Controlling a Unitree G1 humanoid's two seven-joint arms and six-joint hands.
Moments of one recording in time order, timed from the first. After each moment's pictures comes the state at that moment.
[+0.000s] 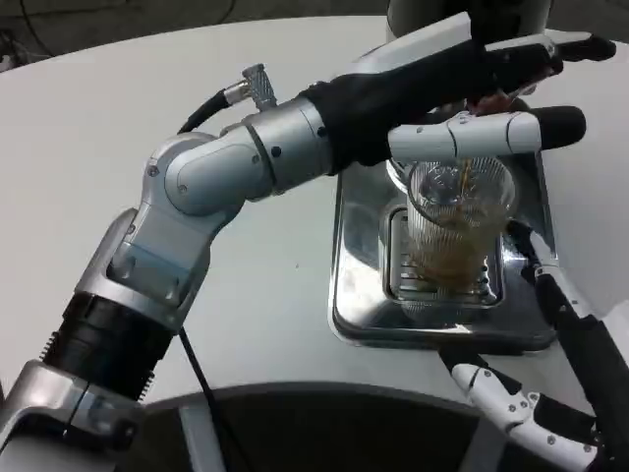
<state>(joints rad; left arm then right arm) -1.07 0.33 -0.26 0.38 0.09 -0.28 -0.67 0.35 -0.07 0.07 -0.87 -0.65 0.18 0.23</state>
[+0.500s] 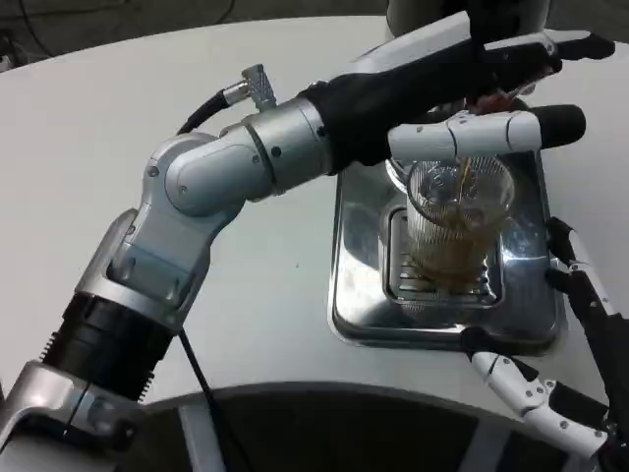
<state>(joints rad) -1.07 0.33 -0.26 0.38 0.09 -0.28 -0.66 0.30 -0.05 0.03 -0.73 -0.54 0.16 0.10</state>
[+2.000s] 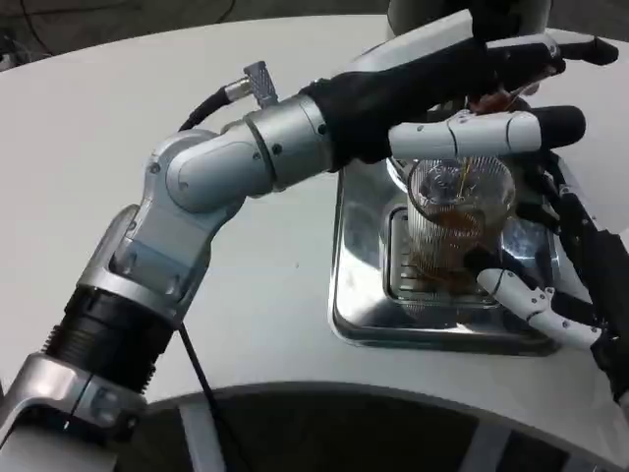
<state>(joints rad) -1.09 0.33 -0.25 0.44 0.09 -0.33 -0.66 -0.13 -0.26 -0.08 -0.16 -0.19 -0.11 0.04</state>
